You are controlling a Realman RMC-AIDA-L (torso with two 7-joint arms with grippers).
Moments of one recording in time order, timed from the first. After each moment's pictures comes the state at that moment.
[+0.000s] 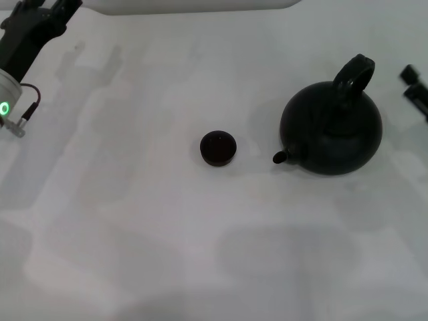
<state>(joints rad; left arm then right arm) -0.46 -2.08 1.48 0.29 -2.93 -1.02 2.33 0.22 2.02 -1.69 -0.16 -0.10 -1.39 0.52</state>
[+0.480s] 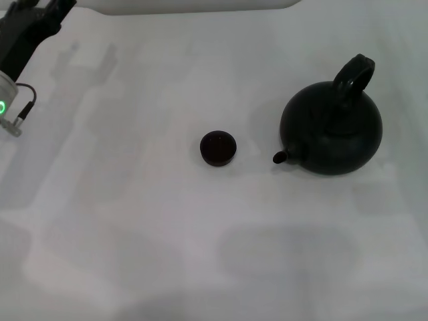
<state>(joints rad) -0.46 -2.08 1.46 0.28 -2.93 -1.02 2.33 0.23 2.03 -1.63 -0.16 0.14 -1.34 0.32</state>
